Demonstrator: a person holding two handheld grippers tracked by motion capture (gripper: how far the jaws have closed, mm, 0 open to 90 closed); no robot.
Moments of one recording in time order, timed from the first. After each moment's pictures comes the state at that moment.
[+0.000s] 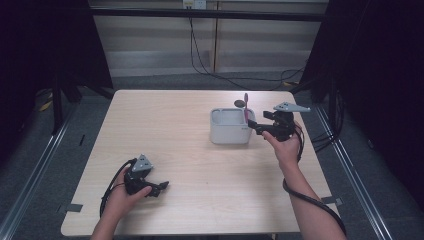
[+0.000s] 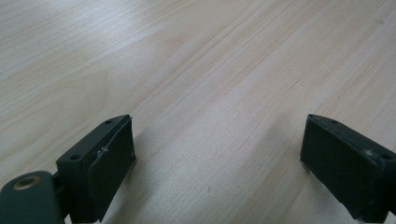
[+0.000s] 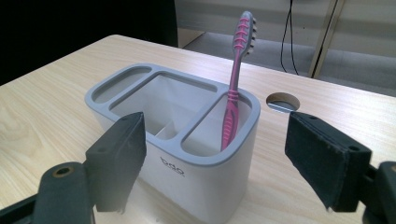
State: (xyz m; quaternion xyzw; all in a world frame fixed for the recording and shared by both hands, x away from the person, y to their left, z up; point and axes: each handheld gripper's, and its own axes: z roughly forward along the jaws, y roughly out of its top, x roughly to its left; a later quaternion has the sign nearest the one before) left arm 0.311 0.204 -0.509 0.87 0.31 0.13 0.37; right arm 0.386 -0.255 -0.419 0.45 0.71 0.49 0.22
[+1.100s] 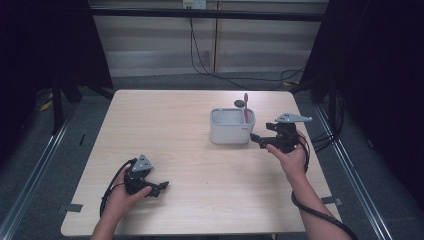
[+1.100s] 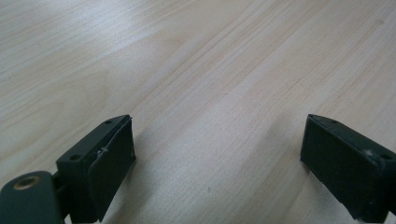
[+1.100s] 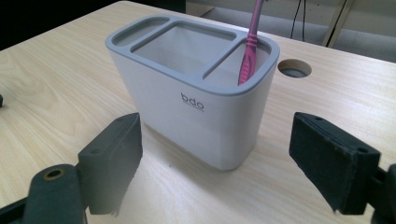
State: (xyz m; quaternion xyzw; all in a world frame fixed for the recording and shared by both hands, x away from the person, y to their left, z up) left arm 0.311 0.205 -0.509 0.87 0.31 0.13 0.37; right arm 0.357 -0.261 -0.431 0.44 0.75 0.46 0.20
